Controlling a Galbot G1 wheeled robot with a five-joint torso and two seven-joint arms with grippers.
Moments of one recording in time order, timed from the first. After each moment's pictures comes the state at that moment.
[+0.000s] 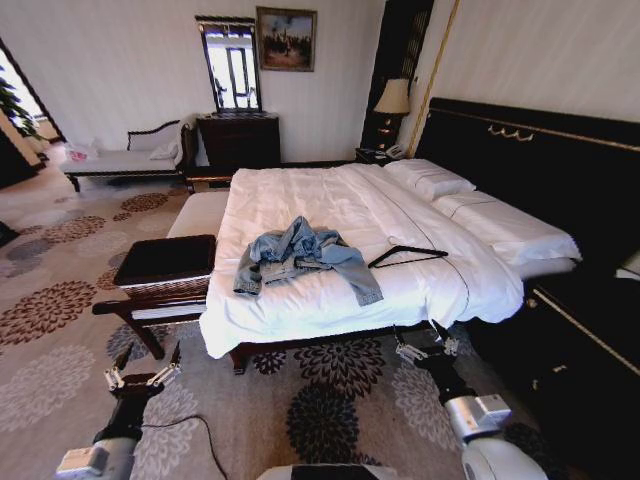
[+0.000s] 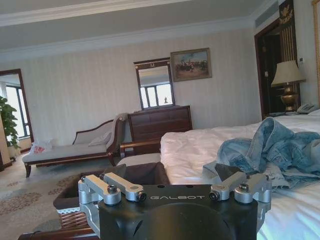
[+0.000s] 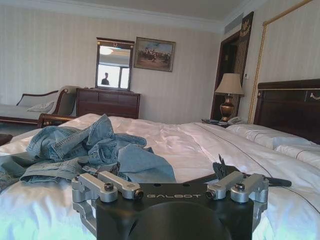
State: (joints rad) left arm 2.02 -1.35 -0.92 -2.24 -0.32 -0.24 0.00; right arm -1.83 1.39 0.75 2.27 0.19 0.02 -0.13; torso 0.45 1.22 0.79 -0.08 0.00
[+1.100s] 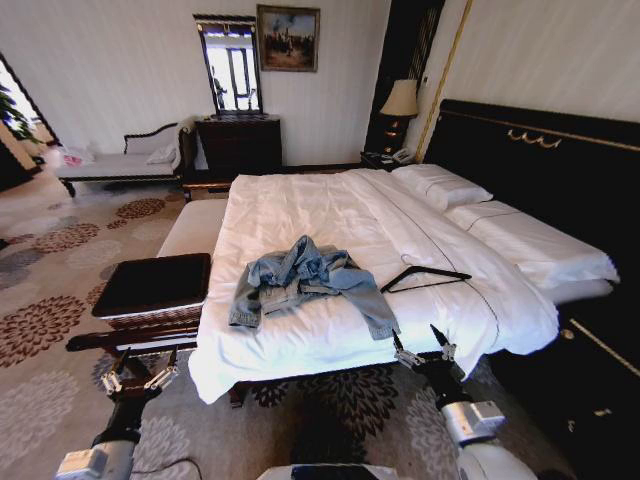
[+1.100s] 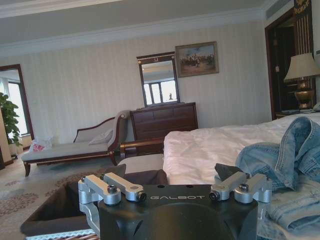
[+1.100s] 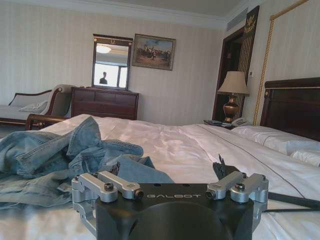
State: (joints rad) left arm 2.02 -1.36 -0.92 -2.22 -0.32 -0.25 0.00; right arm -1.84 1.41 0.74 2.24 0.16 0.06 -0.14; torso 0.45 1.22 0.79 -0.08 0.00
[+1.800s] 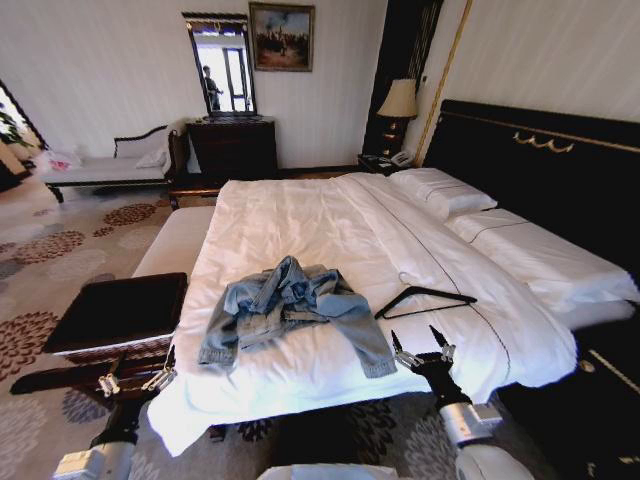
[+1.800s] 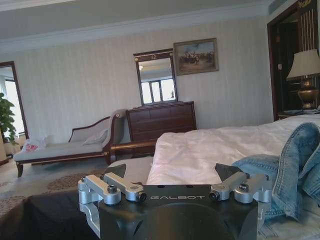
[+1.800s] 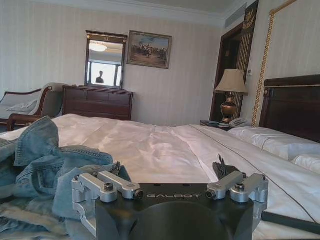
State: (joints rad) left arm 2.02 -1.35 -0.92 -2.21 -0.33 -0.25 -0.01; right arm -1.84 1.42 0.73 2.23 0.14 0.08 -0.13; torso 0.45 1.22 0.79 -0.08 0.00
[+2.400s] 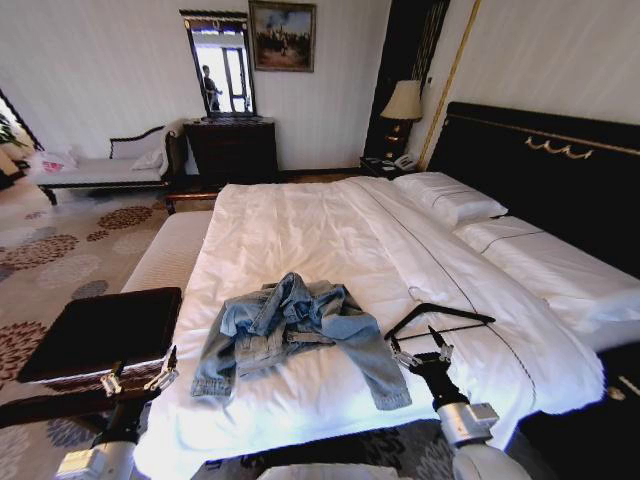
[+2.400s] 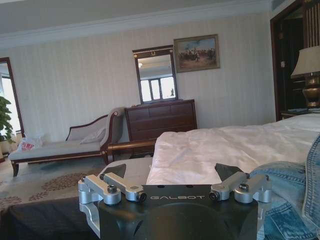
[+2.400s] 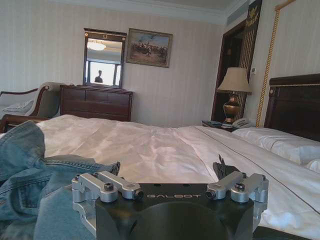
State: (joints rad) left arm 2.02 -1.34 -0.91 -2.20 -0.33 -0.25 -0.02; right arm -1.83 1.42 0.71 2.23 0.14 0.07 -0.11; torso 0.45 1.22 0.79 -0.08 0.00
